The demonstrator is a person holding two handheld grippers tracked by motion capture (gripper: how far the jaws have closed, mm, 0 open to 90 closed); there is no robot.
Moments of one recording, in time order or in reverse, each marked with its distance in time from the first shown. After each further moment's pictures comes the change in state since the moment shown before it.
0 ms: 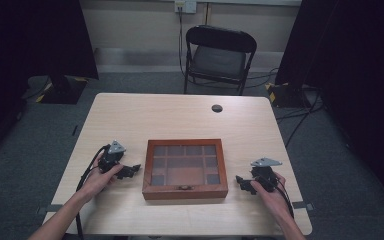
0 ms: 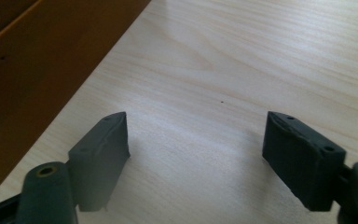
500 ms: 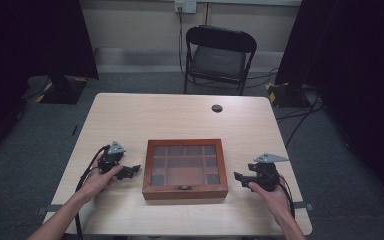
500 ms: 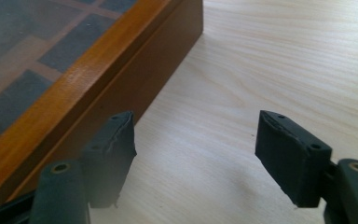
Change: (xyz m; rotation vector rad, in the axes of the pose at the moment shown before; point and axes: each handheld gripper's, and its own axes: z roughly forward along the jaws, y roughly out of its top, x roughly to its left) left arm 0.000 -0.001 -0.001 0.002 -0.002 0.007; right arm 0.002 0.018 -0.023 -0.078 0.150 0.032
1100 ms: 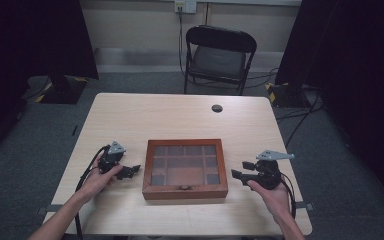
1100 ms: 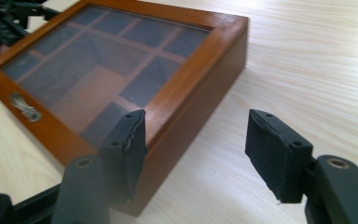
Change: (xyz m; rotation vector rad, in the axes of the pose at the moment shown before) left arm 0.000 0.000 0.000 -0.001 0.000 -0.001; right arm 0.015 0.019 -0.023 -0.063 0.140 0.005
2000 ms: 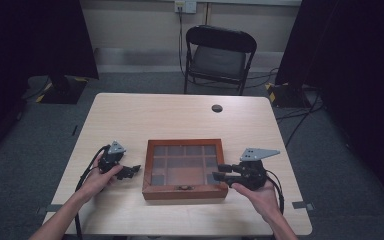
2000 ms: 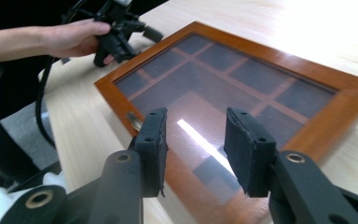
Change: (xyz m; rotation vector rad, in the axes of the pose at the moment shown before) left arm 0.000 0.000 0.000 0.002 -0.004 0.000; right arm 0.054 0.032 0.003 -0.025 0.258 -0.138
